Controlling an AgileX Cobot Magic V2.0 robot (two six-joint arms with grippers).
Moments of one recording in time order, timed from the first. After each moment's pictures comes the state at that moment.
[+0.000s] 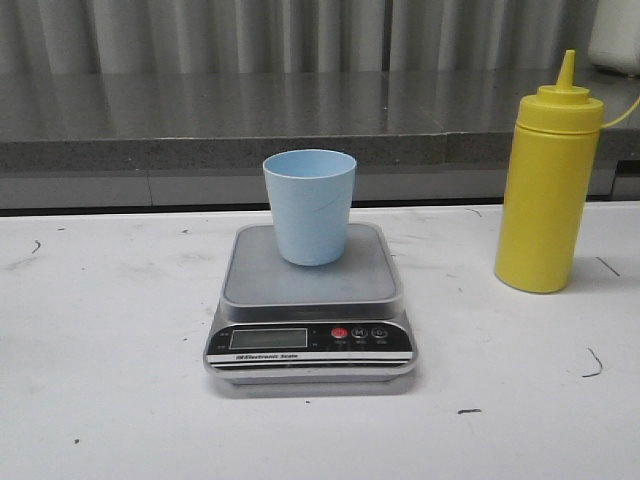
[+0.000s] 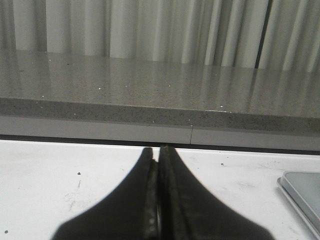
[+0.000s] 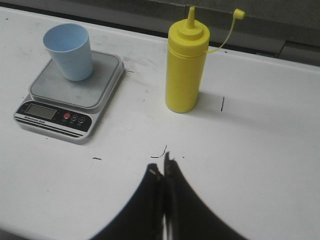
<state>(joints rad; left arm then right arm) -0.02 -0.01 0.00 -0.03 0.04 -0.06 0.23 0.39 -0.80 0.07 1.01 -0.03</state>
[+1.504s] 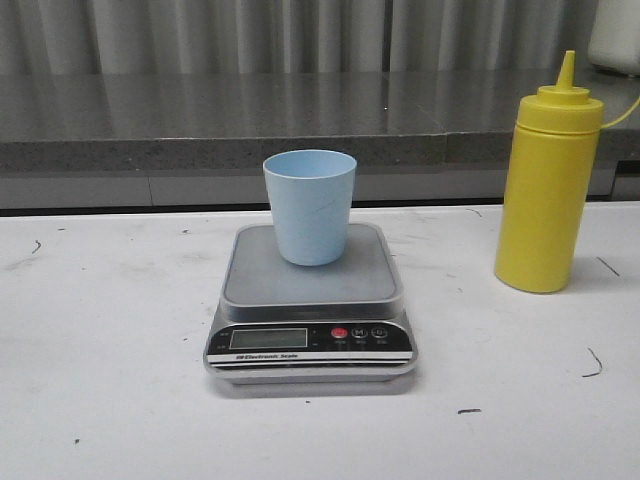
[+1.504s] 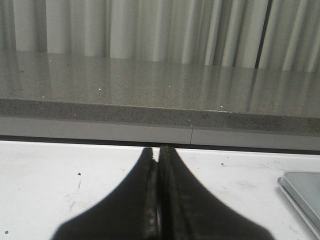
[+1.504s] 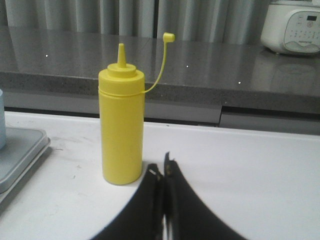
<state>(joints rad) -0.02 -0.01 0.00 -0.03 0.04 -0.06 0.05 -0.01 0.03 0.03 0.05 -0.03</state>
